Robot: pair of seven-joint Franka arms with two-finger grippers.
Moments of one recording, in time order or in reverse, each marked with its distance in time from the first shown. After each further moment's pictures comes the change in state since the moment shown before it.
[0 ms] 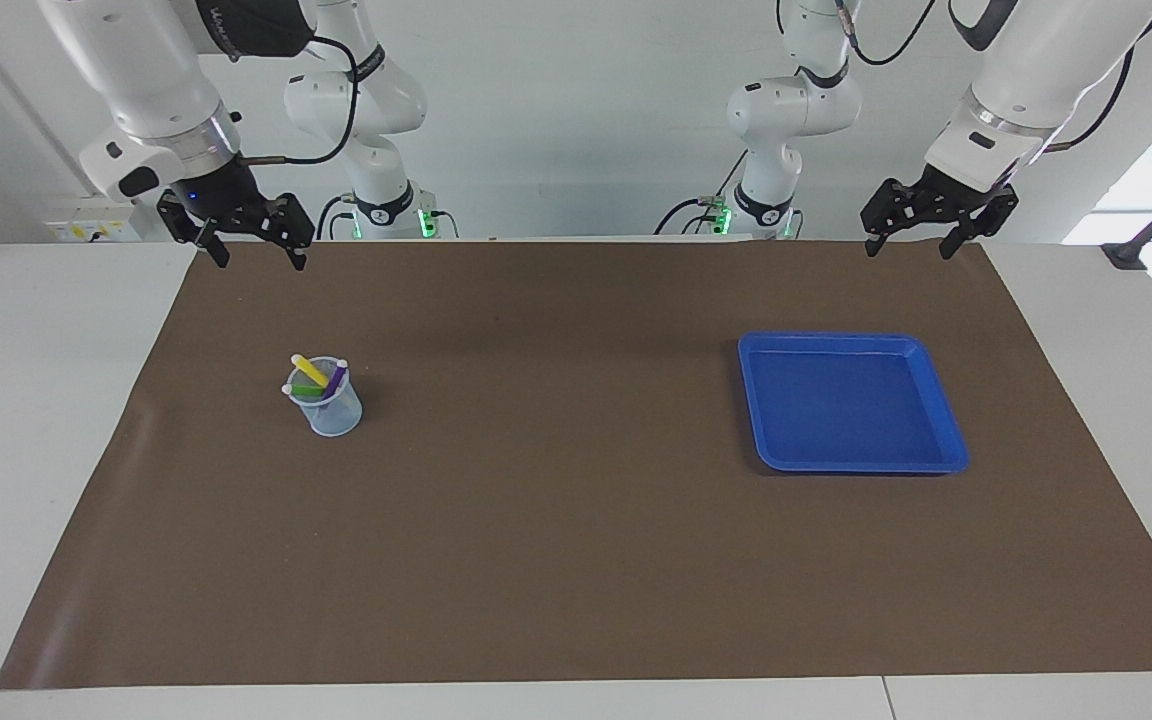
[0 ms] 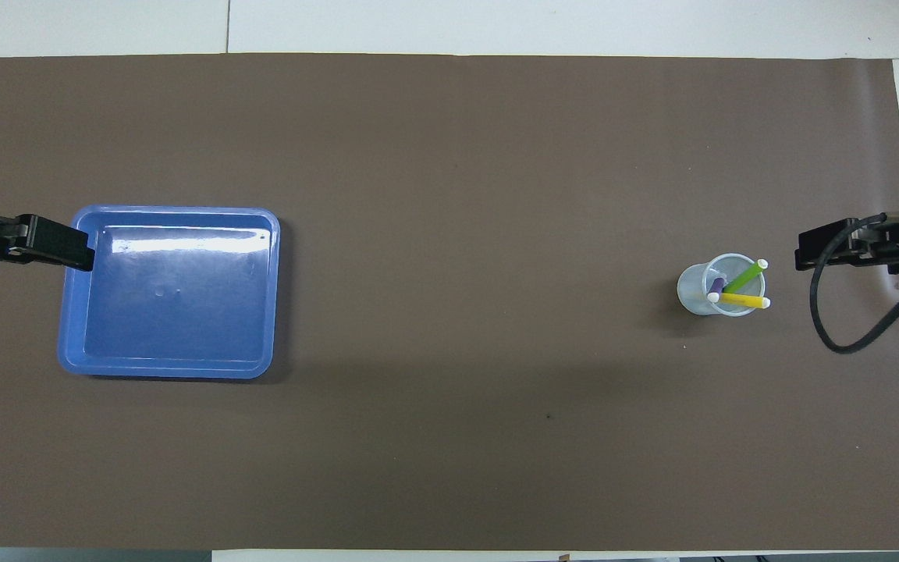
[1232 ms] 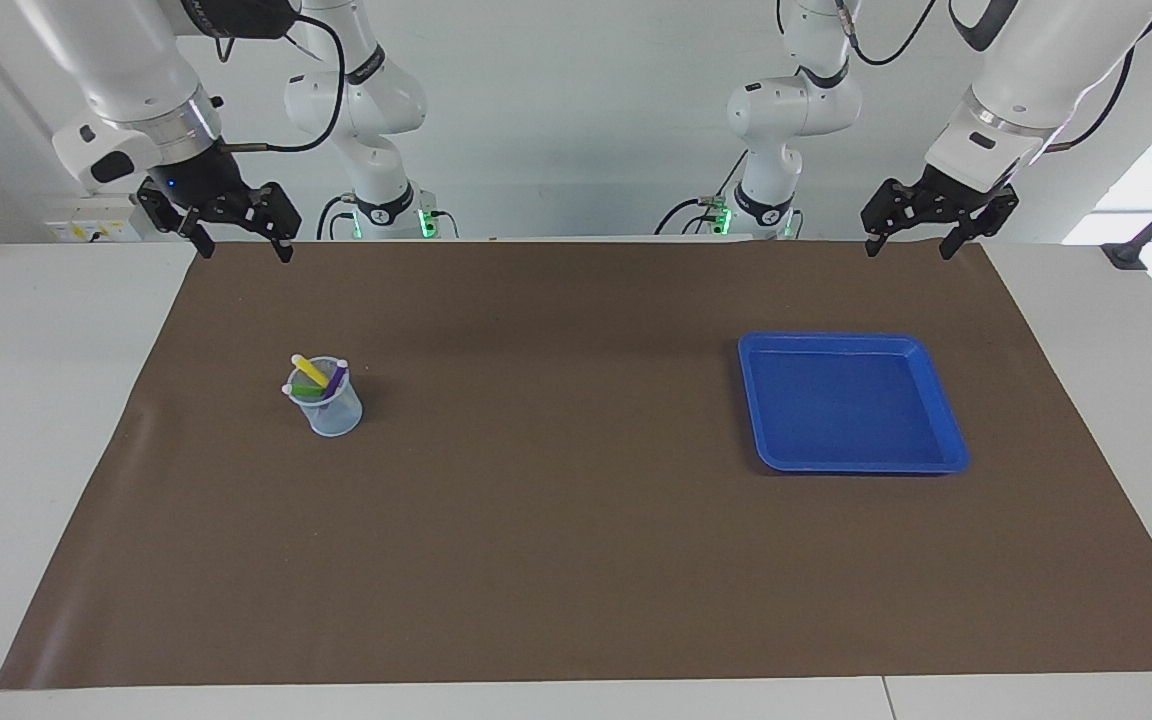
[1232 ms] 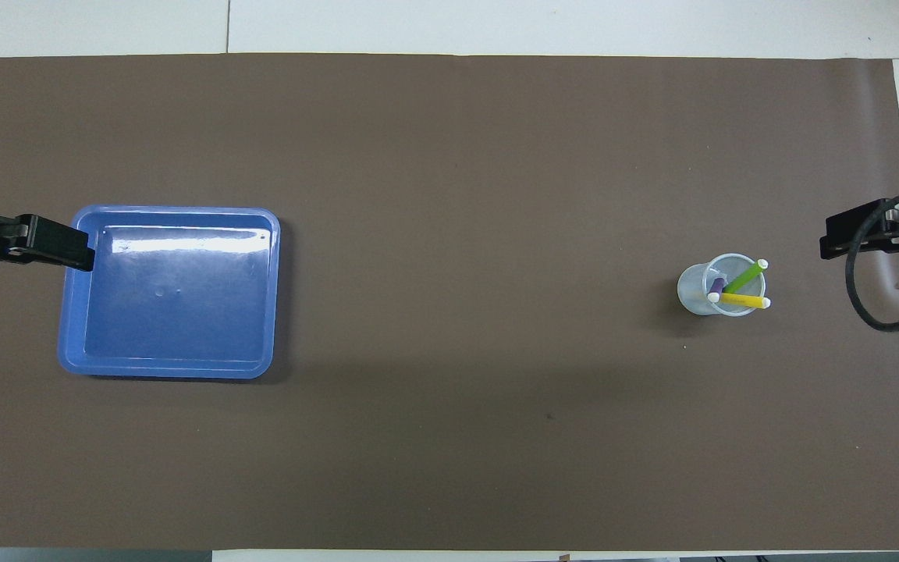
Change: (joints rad) left arm 0.000 0.000 0.000 0.000 0.000 0.000 0.000; right arm -0.003 0.072 -0.012 0.193 0.000 -0.154 0.010
